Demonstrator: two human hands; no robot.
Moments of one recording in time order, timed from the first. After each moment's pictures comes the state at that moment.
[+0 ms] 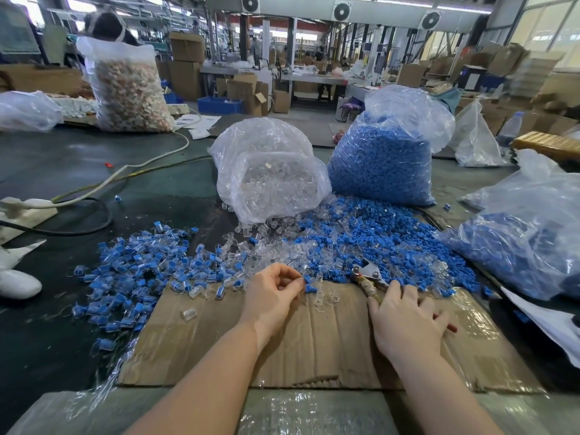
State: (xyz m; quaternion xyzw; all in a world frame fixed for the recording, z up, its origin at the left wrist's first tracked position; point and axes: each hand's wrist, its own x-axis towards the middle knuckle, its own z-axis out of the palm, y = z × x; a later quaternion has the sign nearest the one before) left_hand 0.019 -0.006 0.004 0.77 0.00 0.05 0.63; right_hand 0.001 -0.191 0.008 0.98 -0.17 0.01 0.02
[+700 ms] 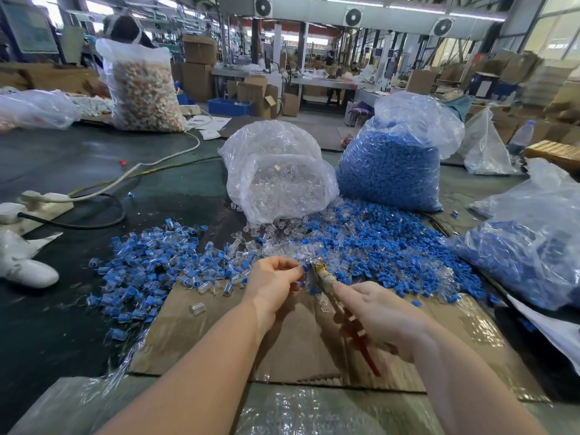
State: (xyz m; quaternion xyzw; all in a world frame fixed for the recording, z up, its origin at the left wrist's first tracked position) left_hand 0.027 -0.004 0.025 0.67 0.13 -0.02 0.73; right_hand -0.014 -0.162 0.072 0.89 0.01 -0.19 -0.42
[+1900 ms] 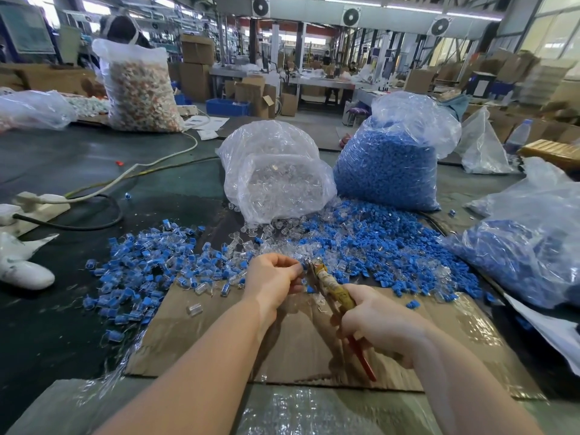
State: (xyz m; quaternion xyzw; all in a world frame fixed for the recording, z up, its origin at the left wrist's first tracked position) left_hand 0.030 -0.005 0.029 0.69 0.13 0.00 0.72; right_hand -0.018 -0.161 0.073 0.87 0.01 -0.26 -0.42
